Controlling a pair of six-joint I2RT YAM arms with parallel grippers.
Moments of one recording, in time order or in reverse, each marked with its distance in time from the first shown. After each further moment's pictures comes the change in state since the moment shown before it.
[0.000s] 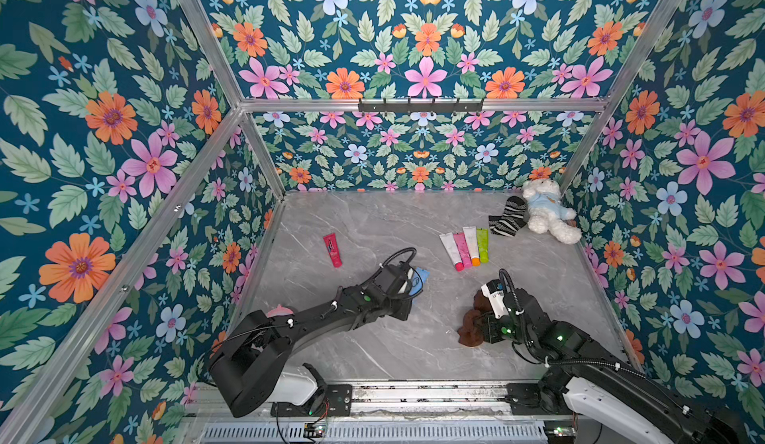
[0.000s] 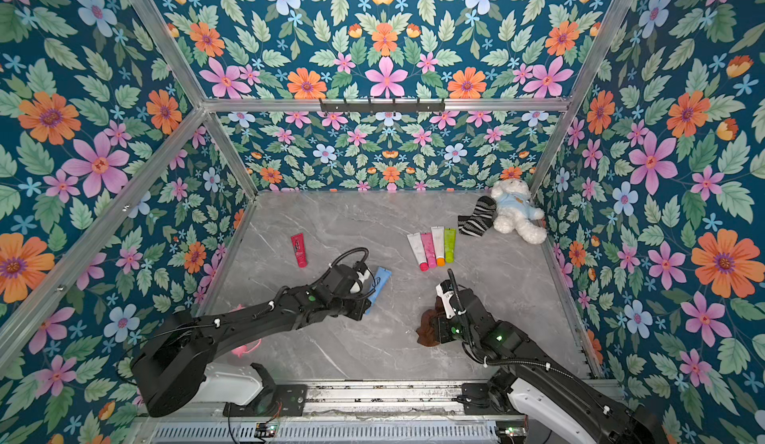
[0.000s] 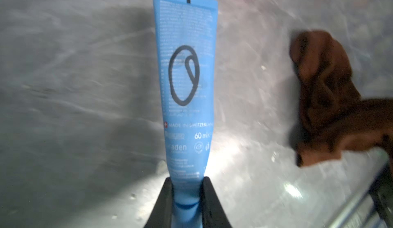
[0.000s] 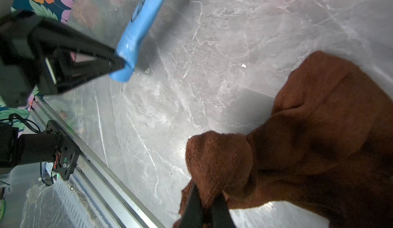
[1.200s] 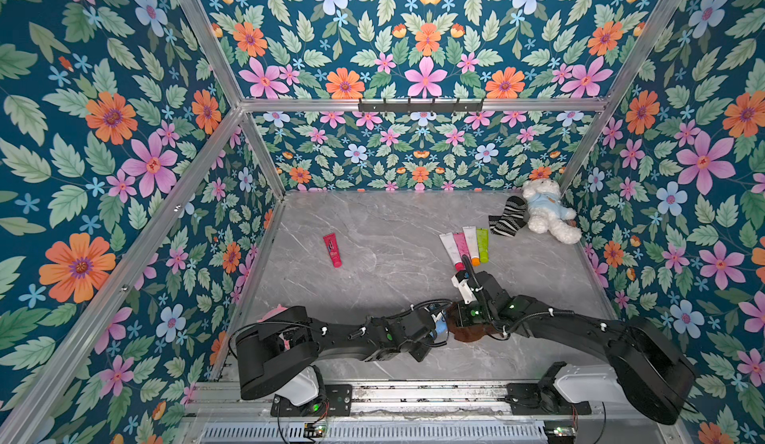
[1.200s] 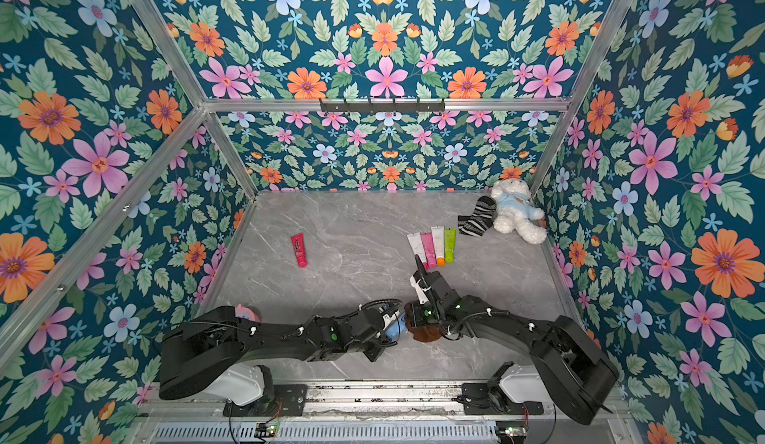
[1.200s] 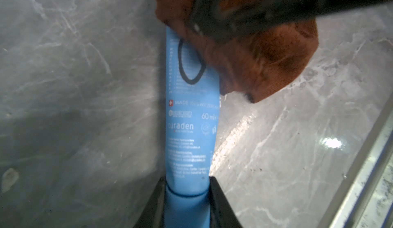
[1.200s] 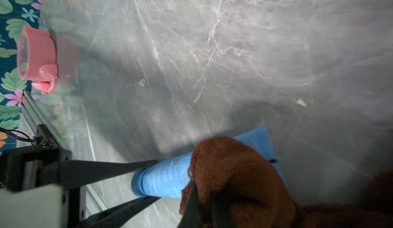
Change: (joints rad) left arm -0.319 0.139 -0.101 0.228 -0.149 0.056; right arm 0.042 0.607 0.155 0.315 -0.077 0.006
